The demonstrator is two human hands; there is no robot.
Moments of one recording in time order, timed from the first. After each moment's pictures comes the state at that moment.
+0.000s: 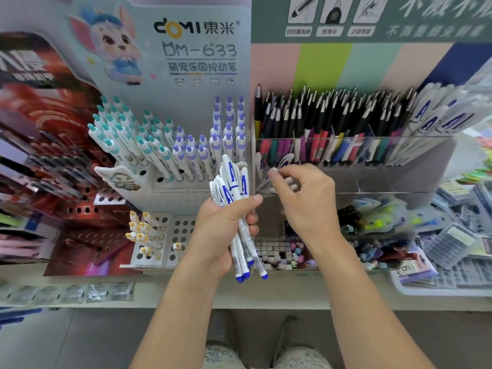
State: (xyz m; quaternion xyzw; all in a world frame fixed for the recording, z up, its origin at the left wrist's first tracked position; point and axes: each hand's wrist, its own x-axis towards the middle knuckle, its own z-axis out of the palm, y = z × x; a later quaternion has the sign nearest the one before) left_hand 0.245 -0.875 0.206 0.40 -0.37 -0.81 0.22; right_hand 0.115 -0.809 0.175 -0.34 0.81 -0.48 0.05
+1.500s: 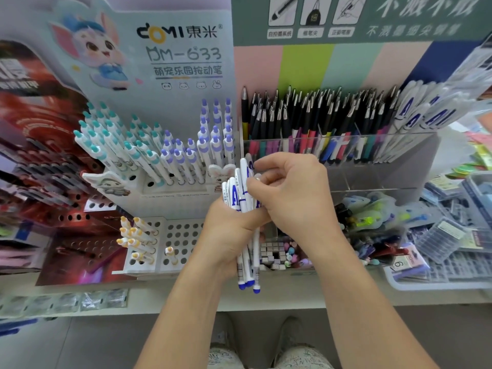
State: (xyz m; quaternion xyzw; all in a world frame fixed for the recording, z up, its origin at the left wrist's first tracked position) left_hand 0.233 -0.859 0.212 0.35 -0.51 -0.76 0.19; right_hand 0.134 -0.804 0.238 -0.31 0.81 -0.47 0.17
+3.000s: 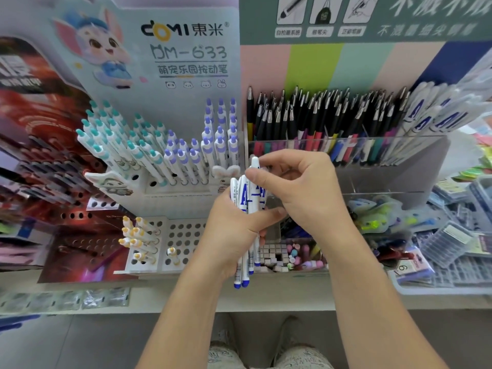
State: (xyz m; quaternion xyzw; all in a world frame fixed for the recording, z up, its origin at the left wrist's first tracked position) left_hand 0.231 -0.871 0.205 0.34 -0.58 -0.72 0.17; right_hand 0.117 -0.805 0.235 -0.35 0.71 -0.56 0.24
